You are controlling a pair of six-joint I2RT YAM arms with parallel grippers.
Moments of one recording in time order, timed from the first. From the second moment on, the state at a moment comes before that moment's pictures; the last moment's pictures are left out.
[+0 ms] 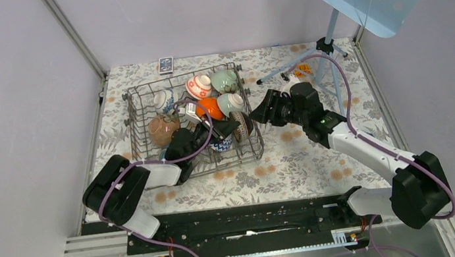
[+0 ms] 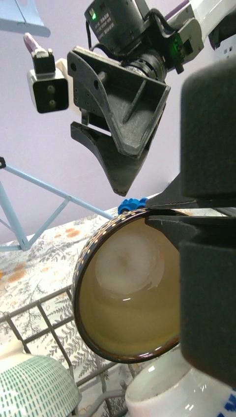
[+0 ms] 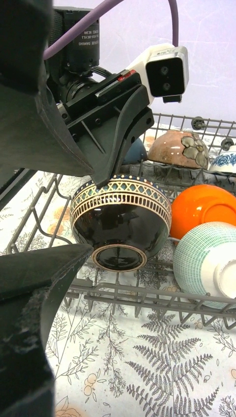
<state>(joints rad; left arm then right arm) -0.60 1.58 0.48 1.12 0.29 -1.16 0.50 1.25 0.82 -0.02 -0.24 0.75</state>
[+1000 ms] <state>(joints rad) -0.60 1.14 0.71 0.47 0.35 -0.89 0.50 0.93 0.87 -0.15 -0.25 0.71</state>
